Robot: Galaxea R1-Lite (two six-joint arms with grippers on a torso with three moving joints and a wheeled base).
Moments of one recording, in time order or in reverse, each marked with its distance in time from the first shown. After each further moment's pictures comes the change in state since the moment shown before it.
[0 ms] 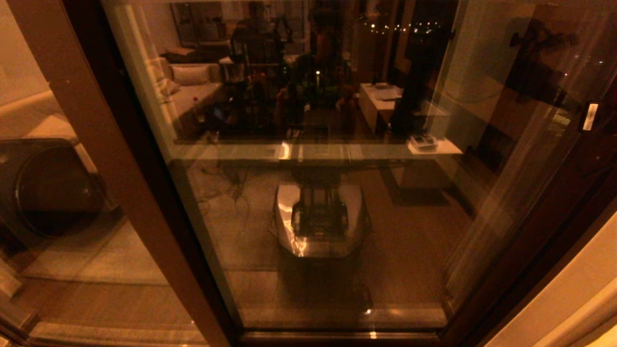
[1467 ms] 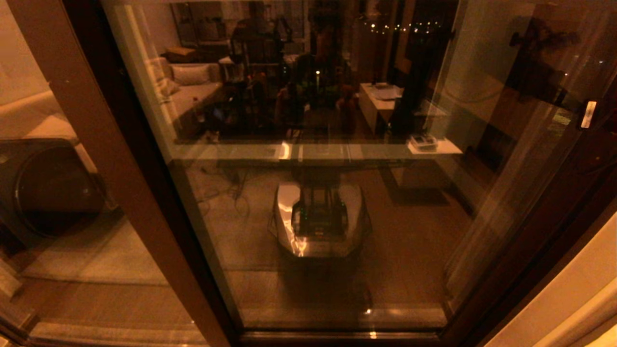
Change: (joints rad) left arm 0.000 0.000 0.000 0.000 0.000 0.000; right arm 0.005 0.005 -0.011 0.000 0.014 0.010
